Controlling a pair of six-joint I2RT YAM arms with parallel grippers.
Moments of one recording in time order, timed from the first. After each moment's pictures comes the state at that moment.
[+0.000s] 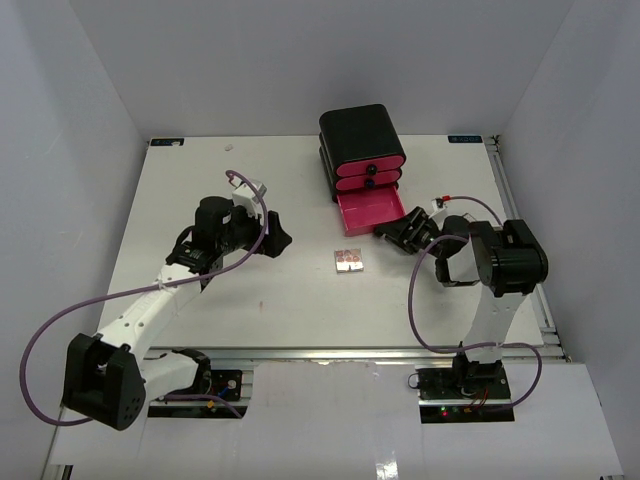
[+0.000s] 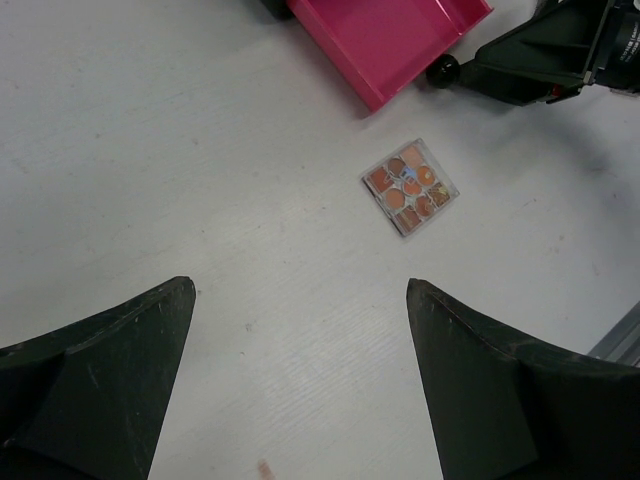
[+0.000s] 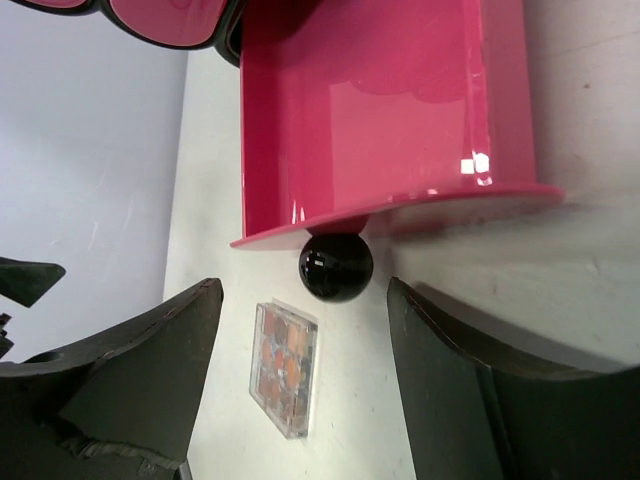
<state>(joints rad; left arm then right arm) -0.35 1.14 0.78 -0.10 0.34 -0.14 0.08 1.94 0.56 1.12 -0.68 0.93</state>
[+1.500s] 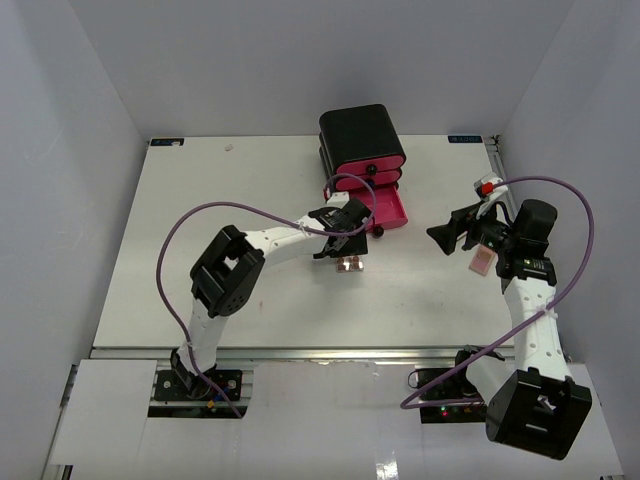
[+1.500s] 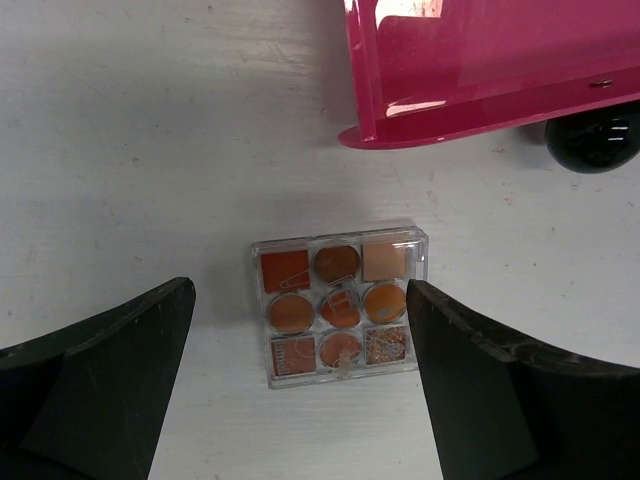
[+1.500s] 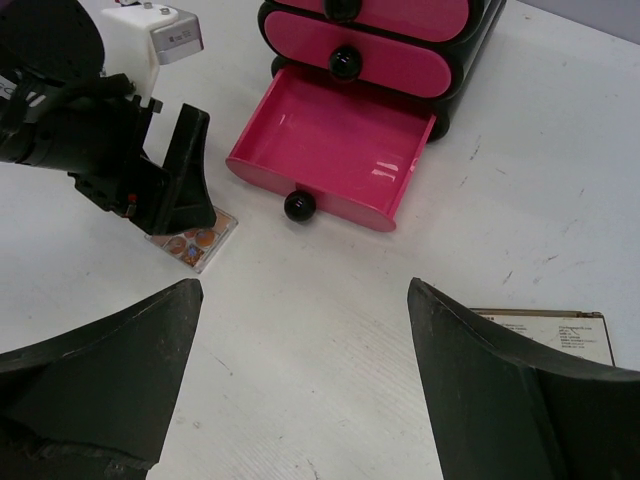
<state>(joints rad) -0.86 2.07 1.54 -0.54 -0.36 -0.82 -0.22 0.97 0.73 -0.17 -0.90 -0.24</state>
